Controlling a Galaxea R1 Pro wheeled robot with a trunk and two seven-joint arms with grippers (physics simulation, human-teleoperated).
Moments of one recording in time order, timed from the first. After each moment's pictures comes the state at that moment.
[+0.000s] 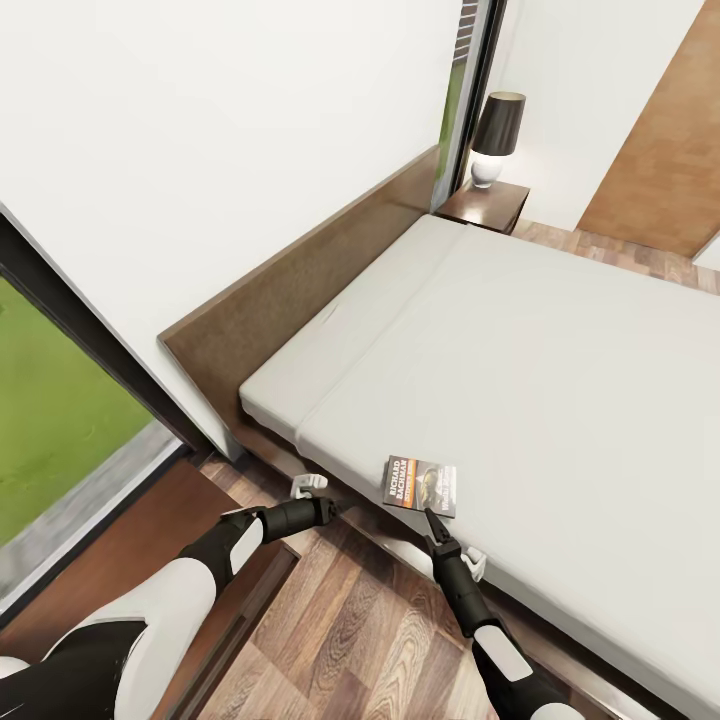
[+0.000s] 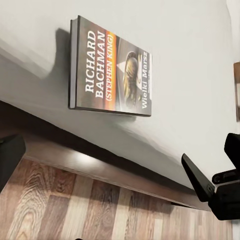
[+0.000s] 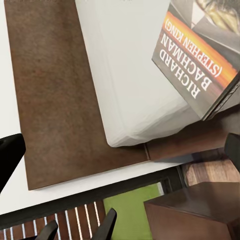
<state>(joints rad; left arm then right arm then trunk) -0.88 -0.07 0.07 -0.26 0.12 0.19 -0.80 -0.51 0.10 -0.10 -0.41 -1.16 0.06 0.83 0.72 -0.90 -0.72</state>
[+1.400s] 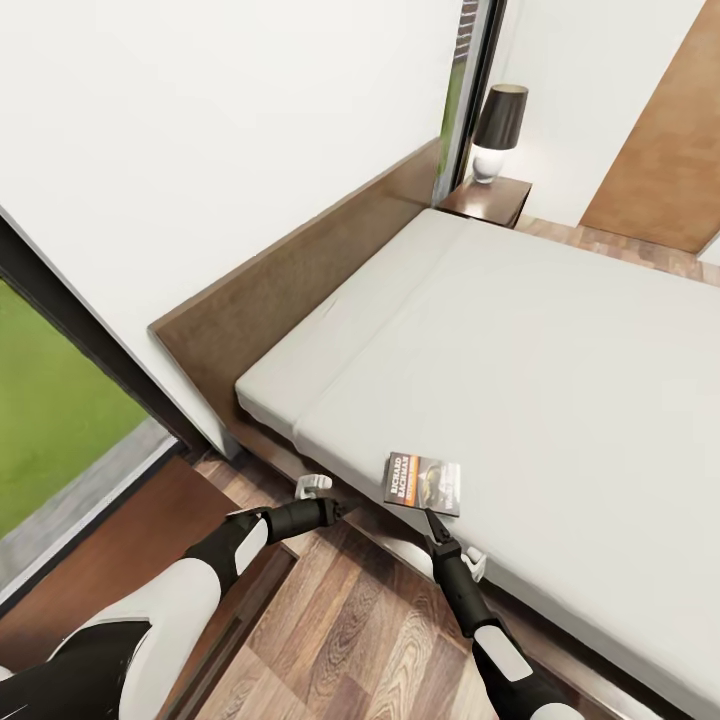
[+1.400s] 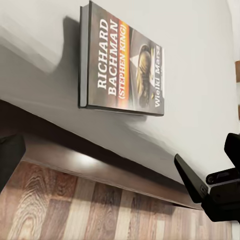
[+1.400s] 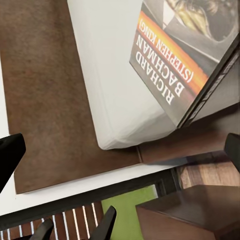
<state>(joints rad) -0.88 -0.09 0.07 -0.26 0.12 0.19 -0.79 -0.51 0.10 -0.10 -0.41 -1.15 0.06 0.83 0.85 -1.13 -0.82</state>
